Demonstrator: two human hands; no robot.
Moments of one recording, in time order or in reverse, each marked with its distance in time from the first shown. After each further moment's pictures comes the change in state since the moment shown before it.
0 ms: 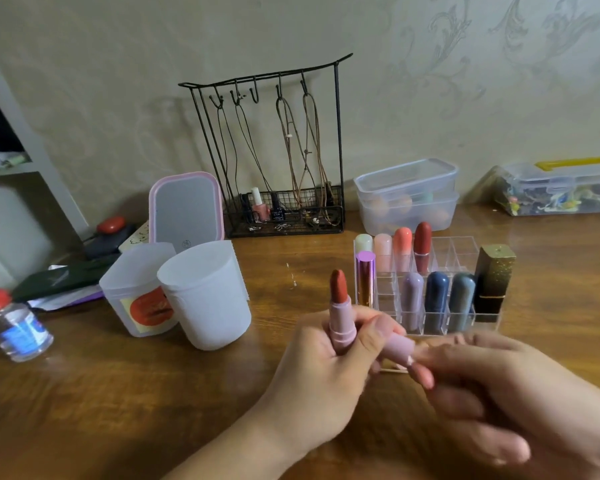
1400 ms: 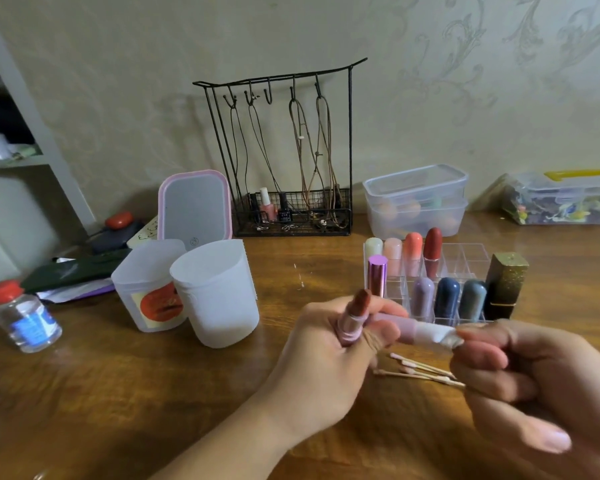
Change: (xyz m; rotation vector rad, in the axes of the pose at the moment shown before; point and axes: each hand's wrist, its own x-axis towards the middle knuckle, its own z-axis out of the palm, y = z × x) left_hand 0.008 -0.003 -0.016 0.229 -0.033 0.147; right_hand 0.029 0.018 -0.048 0.498 -0.388 -0.029
